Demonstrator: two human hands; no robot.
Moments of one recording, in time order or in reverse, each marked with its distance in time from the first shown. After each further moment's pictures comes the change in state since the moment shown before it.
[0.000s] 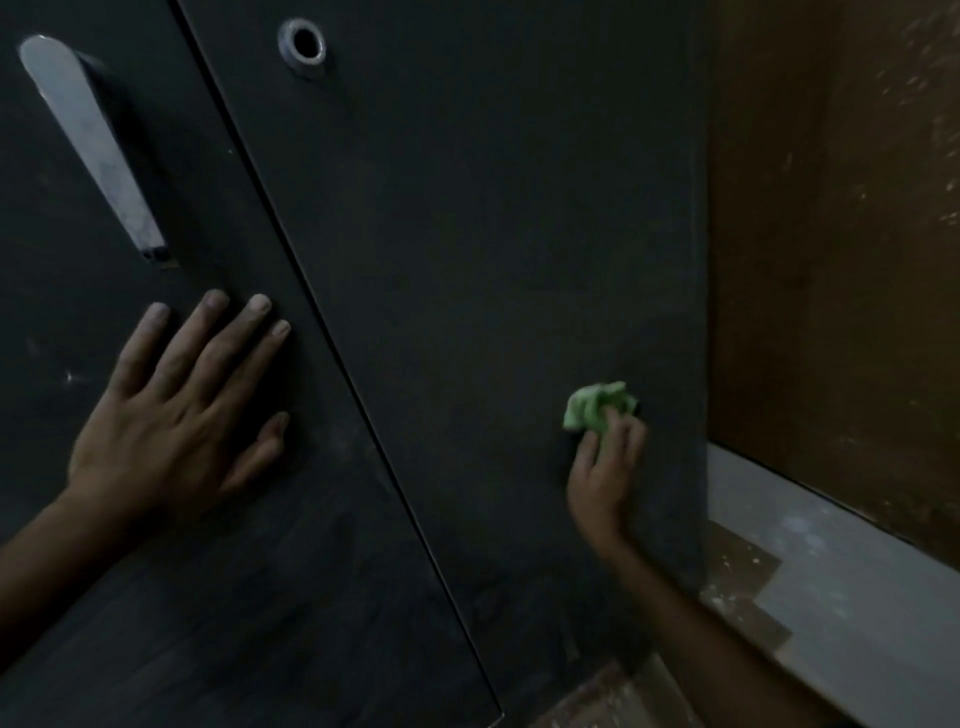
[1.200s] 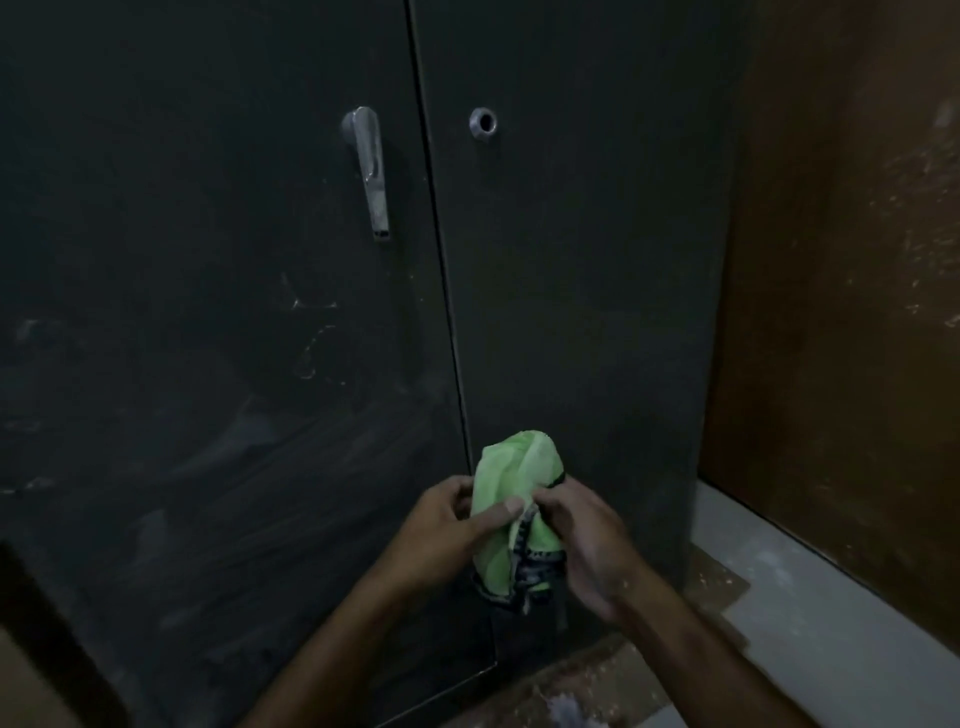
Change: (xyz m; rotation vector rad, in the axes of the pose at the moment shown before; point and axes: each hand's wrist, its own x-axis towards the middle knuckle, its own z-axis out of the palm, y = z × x) left_hand -0.036 0.180 -0.105 -1.774 -0.633 -1.196; right_hand -0.084 -0.204 -0.158 0.781 -0.937 0.825
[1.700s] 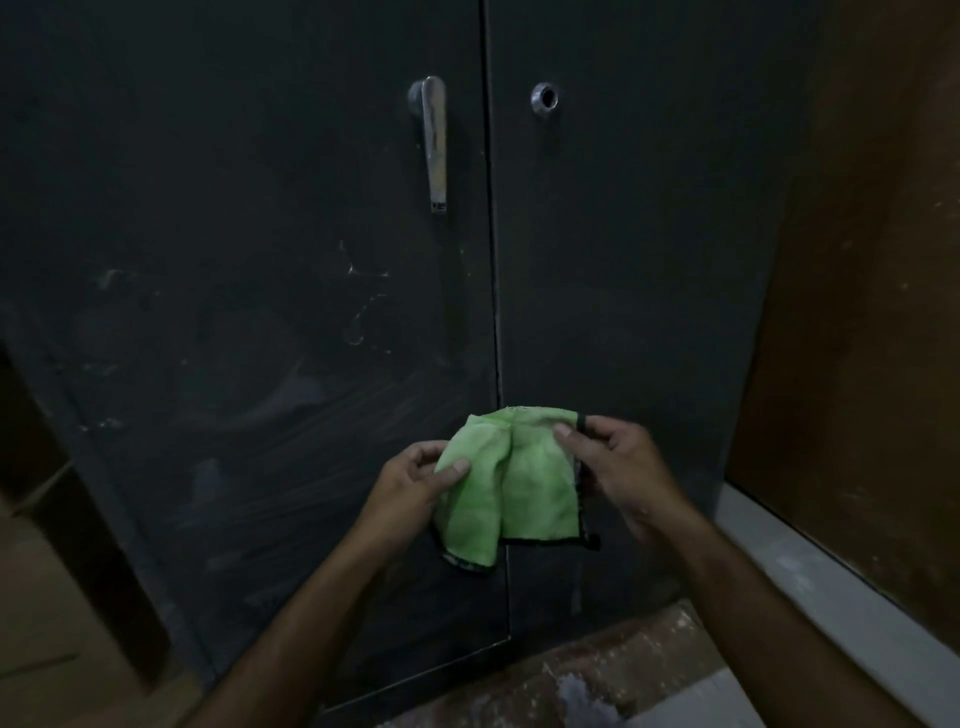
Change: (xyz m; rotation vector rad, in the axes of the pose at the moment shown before) left_hand -0.015 -0.020 -0.052 -0.289 0.214 0.023; right_hand 0.019 -0.032 0.009 -0.390 0.061 -0.232
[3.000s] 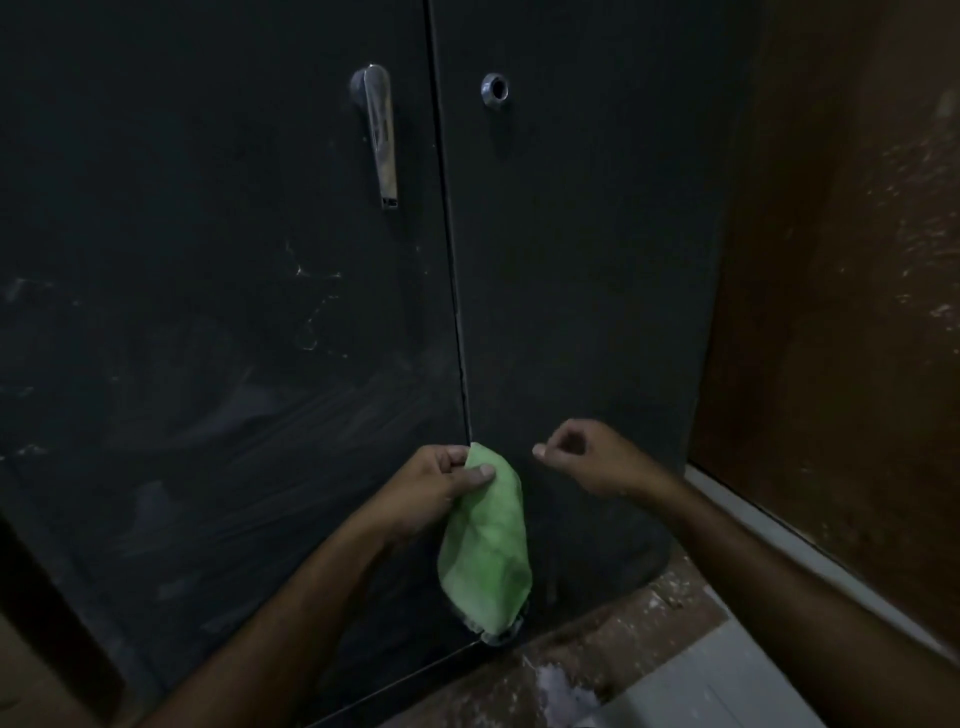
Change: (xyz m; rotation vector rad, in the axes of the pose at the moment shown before) left_hand 0.043 -0.008 0.028 0.153 -0.408 -0.046; right_hand 0.044 0.024 -0.047 -0.759 -0.116 0.053
